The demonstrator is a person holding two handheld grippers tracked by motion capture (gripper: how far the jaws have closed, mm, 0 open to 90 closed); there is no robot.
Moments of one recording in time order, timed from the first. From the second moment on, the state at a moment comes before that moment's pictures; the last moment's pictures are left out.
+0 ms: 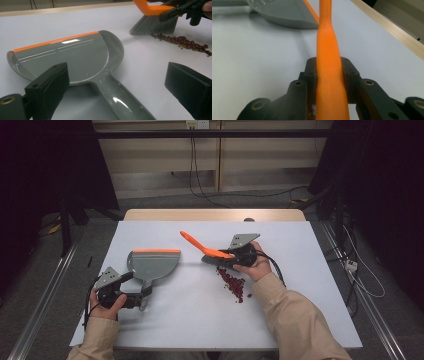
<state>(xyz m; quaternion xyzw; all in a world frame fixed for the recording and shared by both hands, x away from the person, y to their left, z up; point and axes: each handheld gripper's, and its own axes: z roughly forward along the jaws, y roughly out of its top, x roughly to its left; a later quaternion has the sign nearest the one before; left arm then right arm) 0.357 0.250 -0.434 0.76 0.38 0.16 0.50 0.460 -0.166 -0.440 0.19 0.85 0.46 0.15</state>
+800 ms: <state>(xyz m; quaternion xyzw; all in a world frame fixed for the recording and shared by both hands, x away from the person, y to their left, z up) 0.357 0.248 -0.434 0.76 0.38 0.16 0.50 0.421 -0.181 -0.434 0.12 0.88 0.45 0.12</state>
